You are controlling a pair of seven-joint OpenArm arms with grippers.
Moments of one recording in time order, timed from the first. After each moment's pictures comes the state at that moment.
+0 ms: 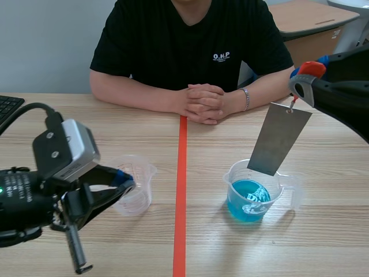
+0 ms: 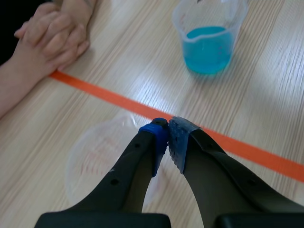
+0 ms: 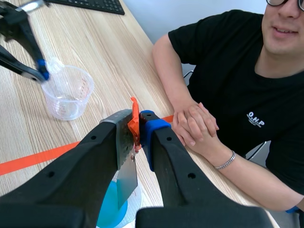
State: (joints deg) left arm 14.5 -51.1 30.7 107.5 -11.7 -15.3 -3.7; right arm -33.6 42.7 19.2 124.1 14.3 44.2 9.5
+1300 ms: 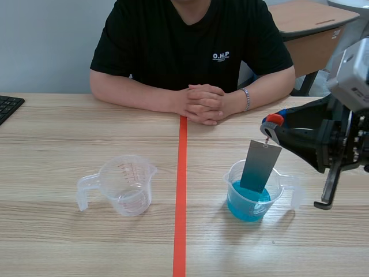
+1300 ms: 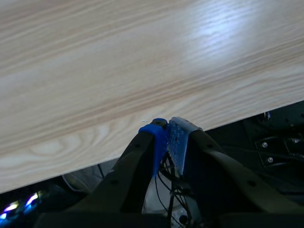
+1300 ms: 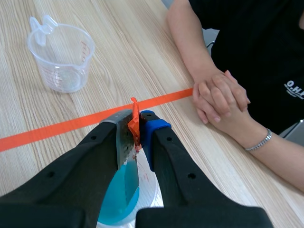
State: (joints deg) left arm 66.1 -28.2 -7.5 106.0 -11.4 -3.5 -3.2; right arm -17.4 40.4 0.0 104.2 3.7 44.2 14.5
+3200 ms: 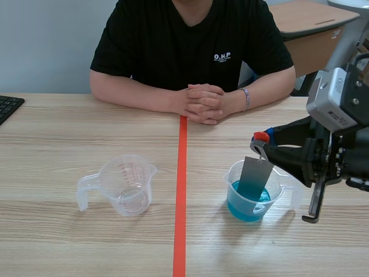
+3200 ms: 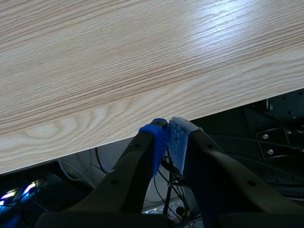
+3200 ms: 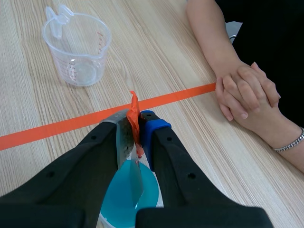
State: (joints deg) left arm 66.1 -27.7 -7.5 104.6 -11.4 -3.5 -3.2; right arm -14.5 39.2 -4.8 98.5 0.3 45.3 17.2
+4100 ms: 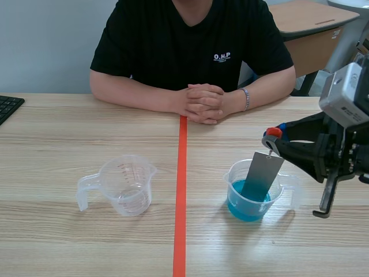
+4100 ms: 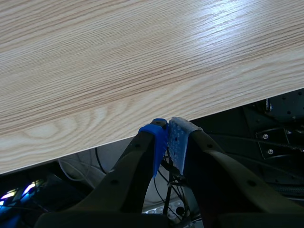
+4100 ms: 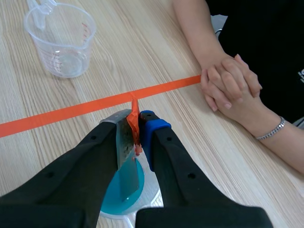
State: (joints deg) left arm 66.1 -27.7 -7.5 104.6 -11.4 -3.5 -3.2; right arm -16.6 39.2 -0.2 99.8 -0.5 45.4 17.3
